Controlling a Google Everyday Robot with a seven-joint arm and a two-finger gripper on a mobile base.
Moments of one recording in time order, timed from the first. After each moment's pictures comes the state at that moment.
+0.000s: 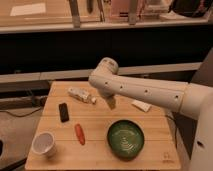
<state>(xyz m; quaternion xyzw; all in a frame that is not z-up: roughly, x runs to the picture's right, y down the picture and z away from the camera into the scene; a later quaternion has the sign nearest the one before) 0.019 0.047 0.776 -0.20 -0.03 -0.23 0.95</state>
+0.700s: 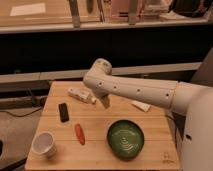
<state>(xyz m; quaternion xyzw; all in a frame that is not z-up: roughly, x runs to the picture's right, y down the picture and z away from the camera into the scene) -0.012 0.043 0.791 -0.19 -0.05 -0.25 0.95</state>
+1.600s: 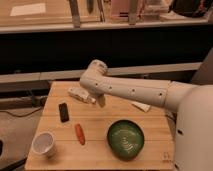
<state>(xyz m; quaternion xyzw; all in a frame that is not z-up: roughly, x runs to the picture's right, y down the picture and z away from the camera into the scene) -0.044 0.038 0.807 -0.17 -0.07 -0.27 0.94</state>
